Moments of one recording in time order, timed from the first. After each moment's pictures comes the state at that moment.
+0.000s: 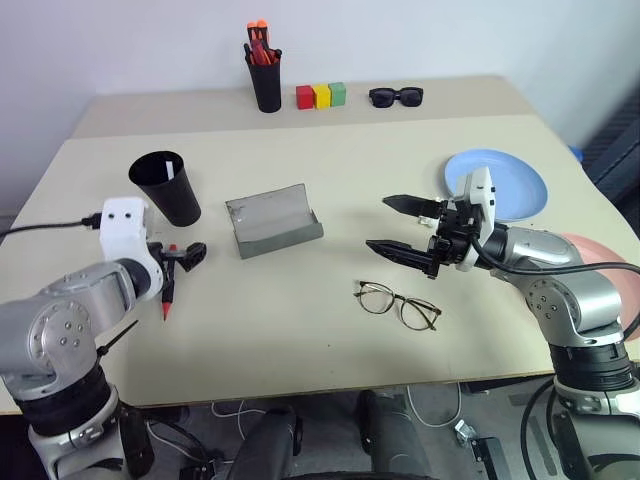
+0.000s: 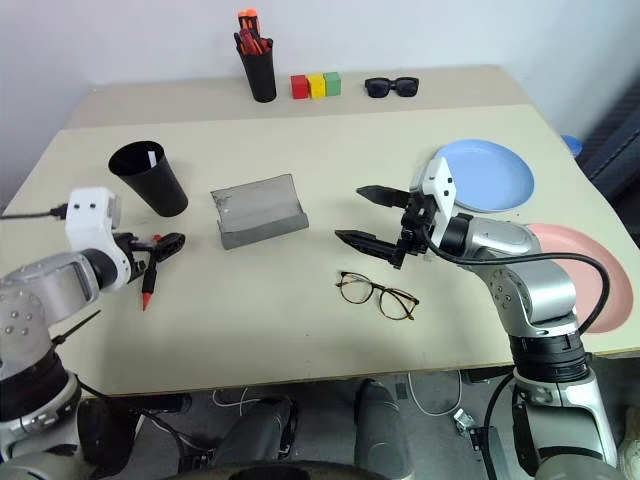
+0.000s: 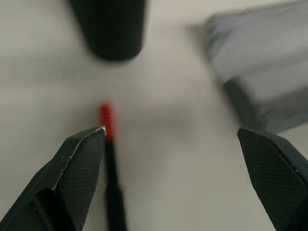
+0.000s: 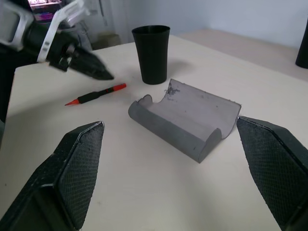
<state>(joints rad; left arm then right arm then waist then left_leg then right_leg) -0.36 0.45 0.56 -0.59 -0.58 1.61 -0.03 -0.44 -0.63 -0.05 -0.21 0.60 0.52 0.96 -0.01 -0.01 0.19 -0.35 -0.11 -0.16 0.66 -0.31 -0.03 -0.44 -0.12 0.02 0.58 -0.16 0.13</state>
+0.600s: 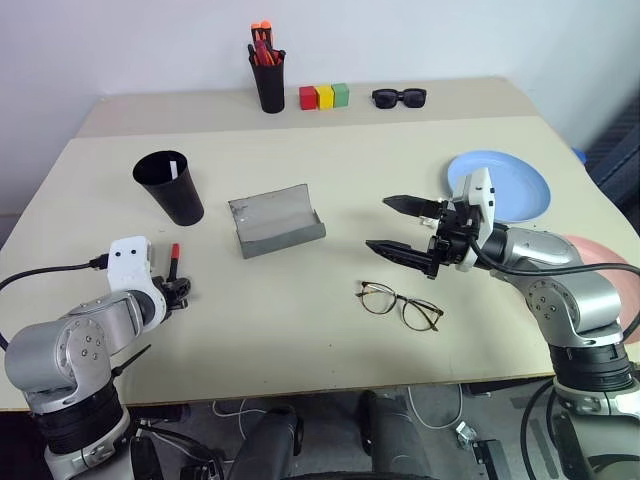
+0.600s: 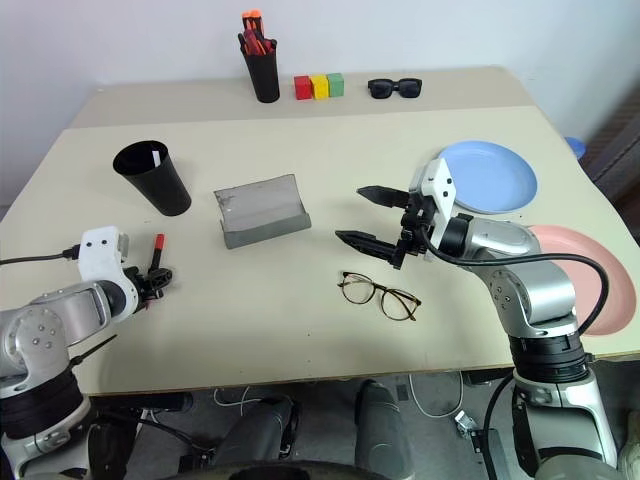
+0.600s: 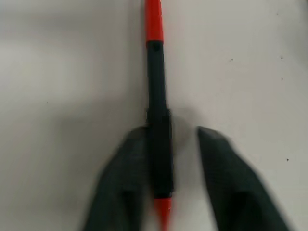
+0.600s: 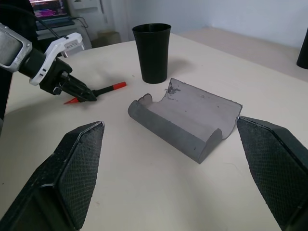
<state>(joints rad) -0.29 0.38 0.52 -0.51 -0.48 1.60 -0.04 -0.44 -0.62 -0.05 -0.21 0.59 0.52 0.96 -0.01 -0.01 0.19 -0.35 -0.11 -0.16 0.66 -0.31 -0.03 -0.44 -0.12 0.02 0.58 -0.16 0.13</state>
